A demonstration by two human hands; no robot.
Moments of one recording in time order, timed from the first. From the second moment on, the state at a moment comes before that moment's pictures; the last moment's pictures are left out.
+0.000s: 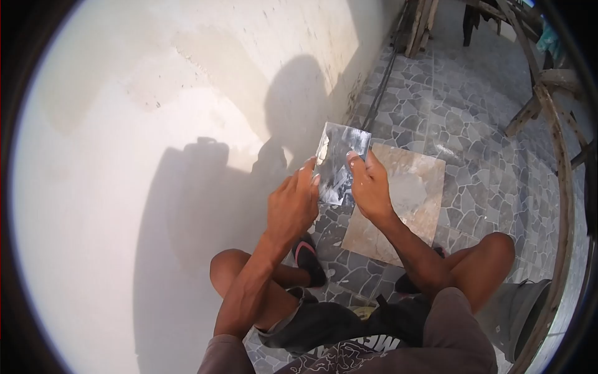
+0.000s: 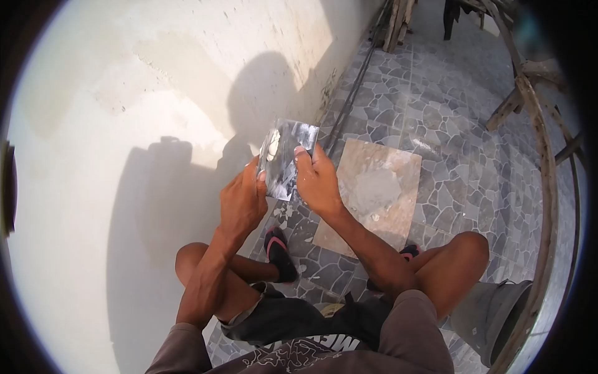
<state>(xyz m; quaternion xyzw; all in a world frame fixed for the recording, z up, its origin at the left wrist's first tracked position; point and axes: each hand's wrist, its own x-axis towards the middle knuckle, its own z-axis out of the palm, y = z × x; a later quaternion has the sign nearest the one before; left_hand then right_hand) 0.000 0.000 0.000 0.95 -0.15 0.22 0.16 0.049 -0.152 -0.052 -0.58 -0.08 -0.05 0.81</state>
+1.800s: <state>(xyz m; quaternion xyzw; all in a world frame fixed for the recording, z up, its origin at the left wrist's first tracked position) 0.032 -0.060 0.017 0.83 -0.20 0.12 0.51 0.197 -0.036 -0.448 -0.54 0.22 0.19 0.79</state>
